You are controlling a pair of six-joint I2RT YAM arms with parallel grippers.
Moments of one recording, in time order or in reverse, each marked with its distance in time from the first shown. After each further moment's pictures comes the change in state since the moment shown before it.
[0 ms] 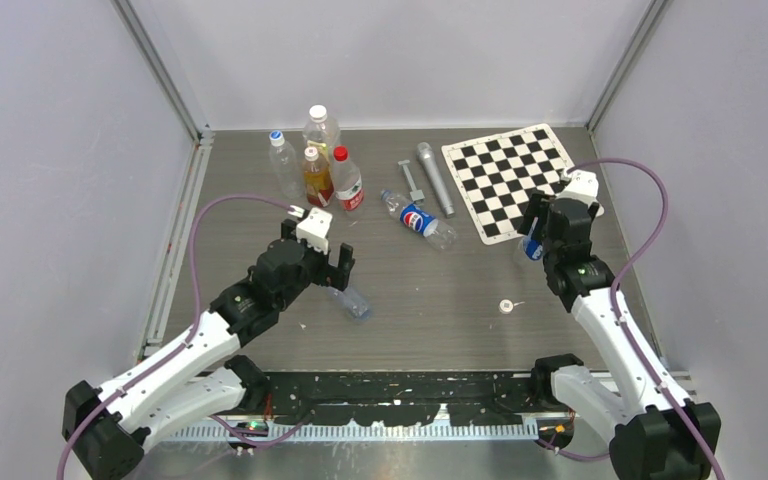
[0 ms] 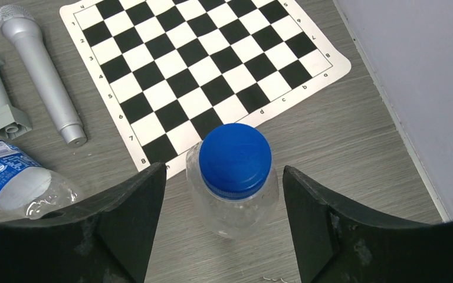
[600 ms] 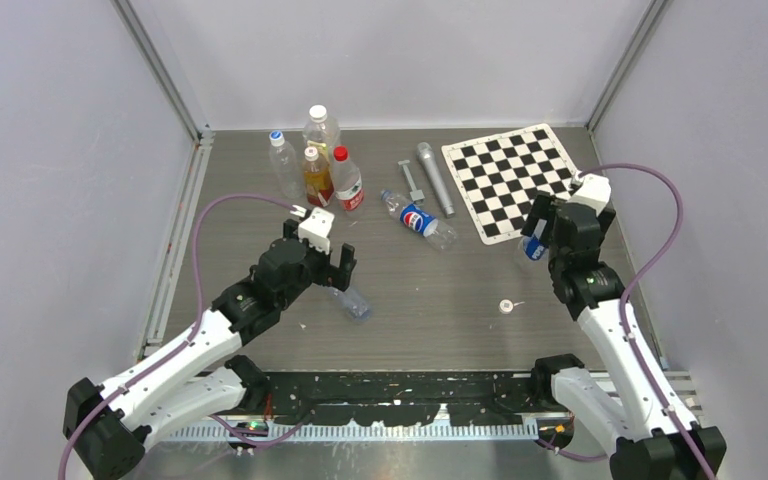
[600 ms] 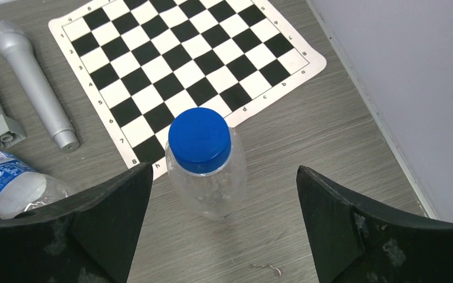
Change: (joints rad) left arm 0.000 0.018 0.000 0.006 0.008 -0.001; right arm 0.000 -0.072 0.009 -0.072 0.049 0.016
